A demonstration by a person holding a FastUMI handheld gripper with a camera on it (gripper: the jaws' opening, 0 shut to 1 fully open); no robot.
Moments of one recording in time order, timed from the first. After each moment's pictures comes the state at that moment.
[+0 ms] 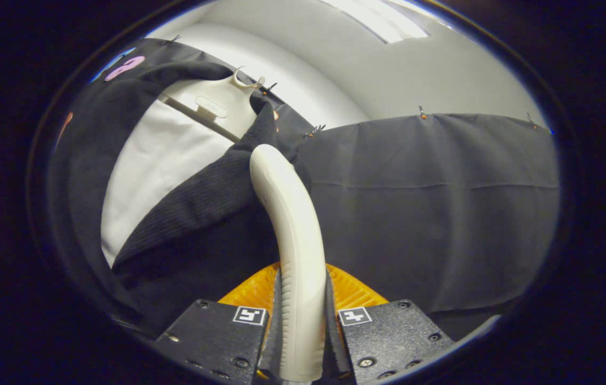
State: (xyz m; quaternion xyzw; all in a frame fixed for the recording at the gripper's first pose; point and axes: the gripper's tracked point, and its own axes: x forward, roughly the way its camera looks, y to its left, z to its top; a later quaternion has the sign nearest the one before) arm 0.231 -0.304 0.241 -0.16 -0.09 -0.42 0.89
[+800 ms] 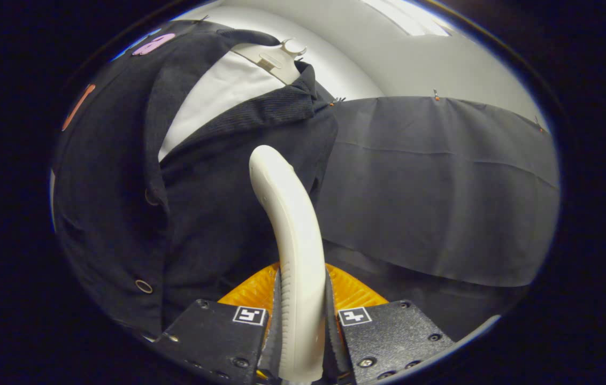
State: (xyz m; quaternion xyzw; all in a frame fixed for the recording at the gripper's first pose) arm 0.213 -0.290 0.130 -0.17 0.00 -0.41 0.90
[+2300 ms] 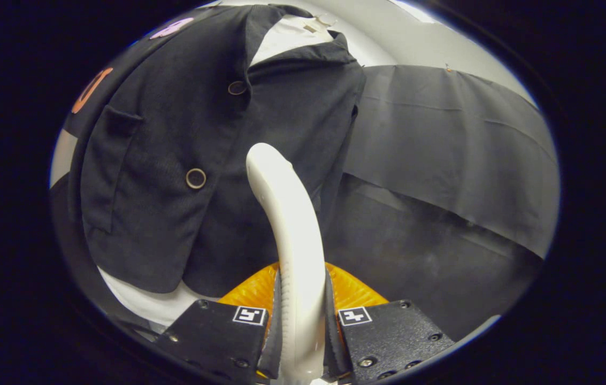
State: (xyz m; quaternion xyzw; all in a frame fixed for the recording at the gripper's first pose) arm 0.206 -0.286 0.090 -0.13 0.11 -0.38 0.91
